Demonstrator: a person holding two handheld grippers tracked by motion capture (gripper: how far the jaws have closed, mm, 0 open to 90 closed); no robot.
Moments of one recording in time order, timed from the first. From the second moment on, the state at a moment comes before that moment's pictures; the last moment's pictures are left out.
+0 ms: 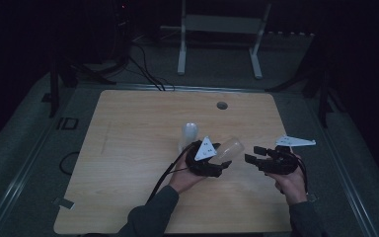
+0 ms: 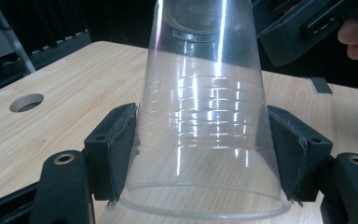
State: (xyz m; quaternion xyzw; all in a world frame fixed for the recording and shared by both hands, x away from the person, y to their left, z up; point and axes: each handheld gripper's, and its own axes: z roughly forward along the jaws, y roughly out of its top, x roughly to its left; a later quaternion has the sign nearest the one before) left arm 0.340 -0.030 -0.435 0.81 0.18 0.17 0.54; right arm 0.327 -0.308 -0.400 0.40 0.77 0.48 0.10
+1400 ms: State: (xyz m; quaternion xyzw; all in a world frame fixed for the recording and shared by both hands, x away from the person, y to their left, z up) left arm 0.340 -0.029 -0.434 0.83 0.15 0.15 0.51; right arm 0.327 -0.296 -0.387 0.34 0.85 0.37 0.15
